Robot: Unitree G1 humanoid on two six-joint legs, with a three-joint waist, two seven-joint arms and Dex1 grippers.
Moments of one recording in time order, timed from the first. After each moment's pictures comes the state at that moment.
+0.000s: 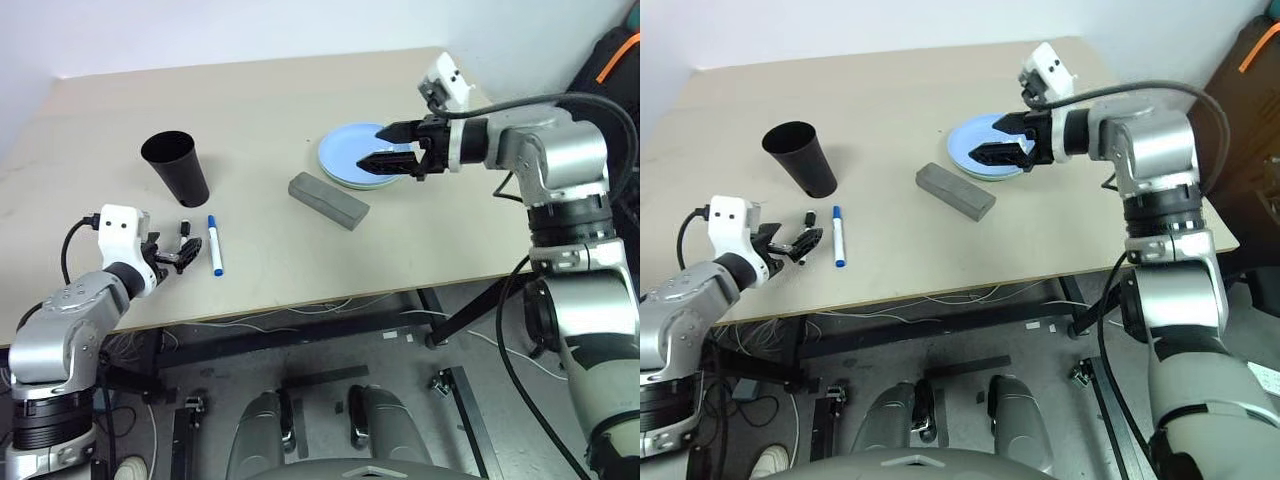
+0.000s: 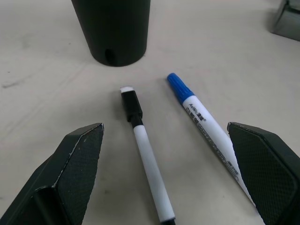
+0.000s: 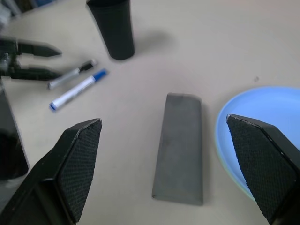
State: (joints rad) left arm -0.18 0.58 0.33 -0.25 -0.45 0.82 -0.29; right arm -1.03 -0.57 0.02 0.28 0.26 0.81 1.12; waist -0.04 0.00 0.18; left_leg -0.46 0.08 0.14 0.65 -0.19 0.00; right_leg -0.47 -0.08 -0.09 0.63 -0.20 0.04
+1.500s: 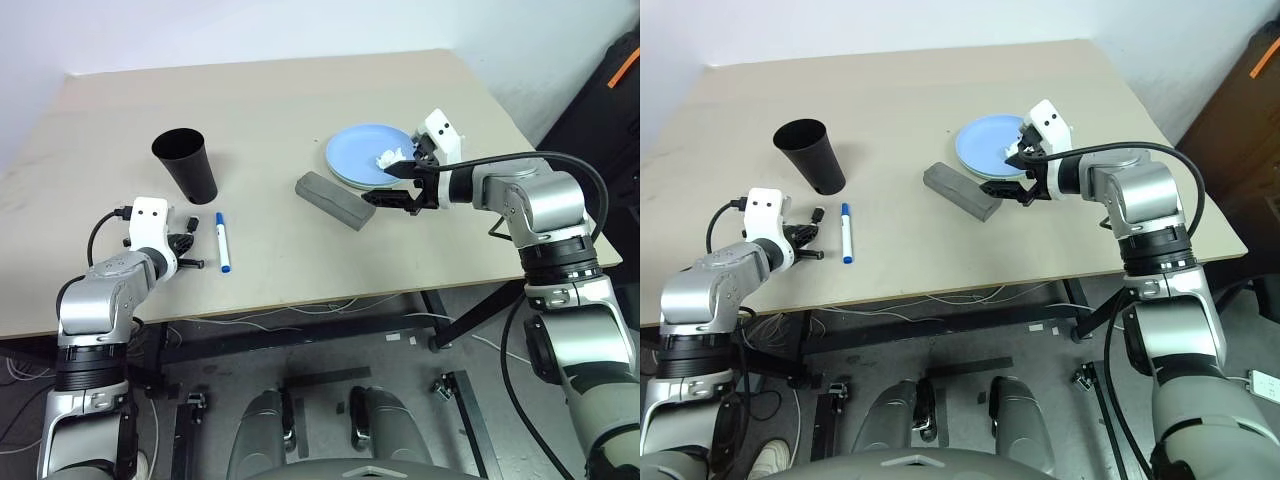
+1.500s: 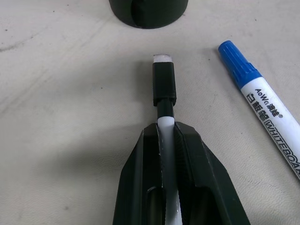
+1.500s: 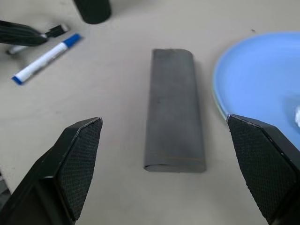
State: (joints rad) left arm -0.39 0.58 0.20 -0.01 -0.31 0.91 -0.29; right arm -0.95 -0.57 0.11 0.29 0.28 0.82 0.95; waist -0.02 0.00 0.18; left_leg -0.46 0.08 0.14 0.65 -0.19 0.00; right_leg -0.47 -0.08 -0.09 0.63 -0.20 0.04
